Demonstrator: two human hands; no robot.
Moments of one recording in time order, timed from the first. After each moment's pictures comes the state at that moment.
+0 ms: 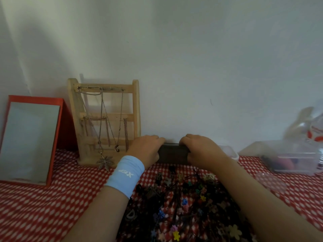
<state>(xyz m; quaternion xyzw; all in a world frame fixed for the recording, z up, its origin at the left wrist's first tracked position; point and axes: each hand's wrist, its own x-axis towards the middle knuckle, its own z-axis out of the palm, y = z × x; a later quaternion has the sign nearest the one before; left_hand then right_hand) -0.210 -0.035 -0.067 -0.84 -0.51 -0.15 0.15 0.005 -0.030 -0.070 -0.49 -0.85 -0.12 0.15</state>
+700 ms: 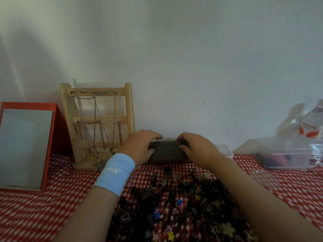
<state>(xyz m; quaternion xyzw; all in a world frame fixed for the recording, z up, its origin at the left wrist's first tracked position) -0.216 -0.034 -0.058 -0.84 -0.49 -0.25 0.05 0.014 -0.032 -0.072 -0.53 -0.81 -0.01 0.26</state>
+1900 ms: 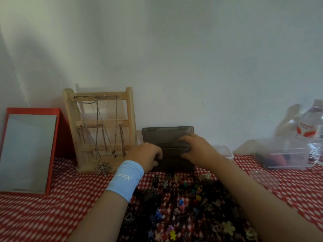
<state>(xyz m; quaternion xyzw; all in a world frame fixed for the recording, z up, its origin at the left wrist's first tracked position) -0.201 -0.044 -0.062 -0.83 -0.55 -0.08 0.06 0.014 -0.033 -0.072 -0.55 -0.79 0.03 0.26</state>
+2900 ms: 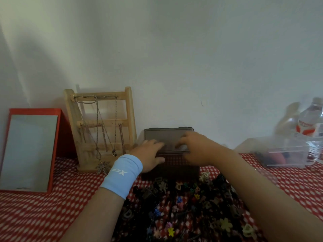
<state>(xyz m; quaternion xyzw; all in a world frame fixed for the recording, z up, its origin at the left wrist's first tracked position) -0.194 -0.051 -0.051 -0.83 -0.56 -0.05 -0.03 0.012 -0.053 -0.039 -0.52 -0.85 -0.02 0.10</state>
